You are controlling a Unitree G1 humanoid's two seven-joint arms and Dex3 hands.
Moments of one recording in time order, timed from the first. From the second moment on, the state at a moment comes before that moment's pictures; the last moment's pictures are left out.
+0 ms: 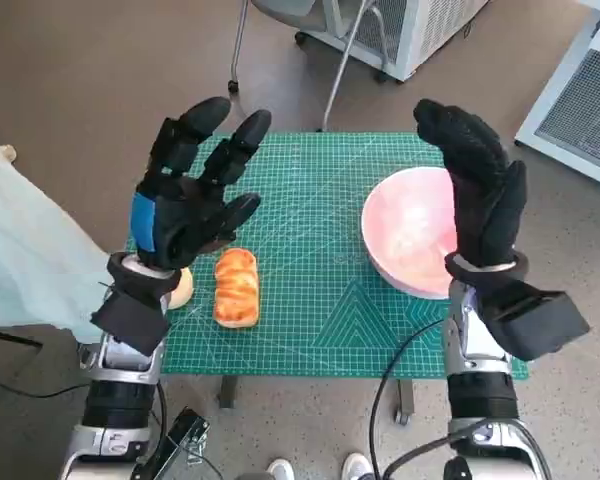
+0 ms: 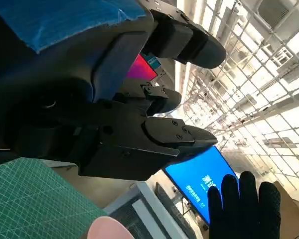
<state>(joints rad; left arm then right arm) -0.53 0.27 0.05 0.31 0.07 -0.54 -0.14 -0.70 -0.09 -0.14 0.61 0.19 -0.82 0.27</state>
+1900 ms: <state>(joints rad) -0.48 0.27 0.06 0.24 0.07 -0.51 -0.14 -0.74 -0.26 -0.41 1.24 0.22 -0.71 0.10</state>
